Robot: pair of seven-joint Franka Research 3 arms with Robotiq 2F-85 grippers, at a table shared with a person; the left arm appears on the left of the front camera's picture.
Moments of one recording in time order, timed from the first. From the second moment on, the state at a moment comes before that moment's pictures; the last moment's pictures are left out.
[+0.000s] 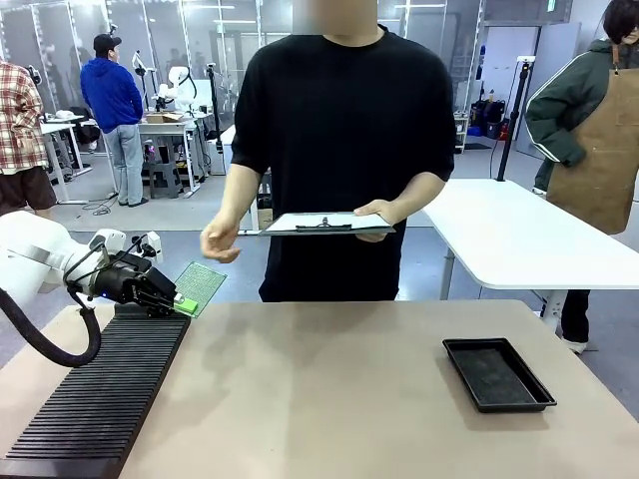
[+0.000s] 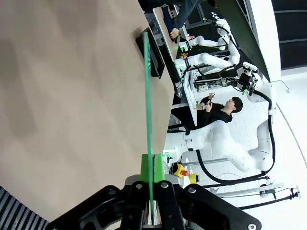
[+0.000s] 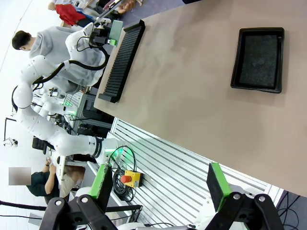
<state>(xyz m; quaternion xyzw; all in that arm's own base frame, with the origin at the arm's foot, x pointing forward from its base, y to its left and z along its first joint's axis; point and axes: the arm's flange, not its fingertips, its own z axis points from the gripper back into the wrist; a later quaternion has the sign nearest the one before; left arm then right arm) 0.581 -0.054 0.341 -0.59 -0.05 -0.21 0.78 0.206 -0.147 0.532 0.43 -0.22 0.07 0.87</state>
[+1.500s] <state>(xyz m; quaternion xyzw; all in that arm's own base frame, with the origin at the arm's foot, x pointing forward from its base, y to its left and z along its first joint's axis) 0.581 -0.055 0.341 -0.59 -0.05 -0.21 0.78 0.206 -0.147 0.532 0.43 -0.22 0.07 0.87</state>
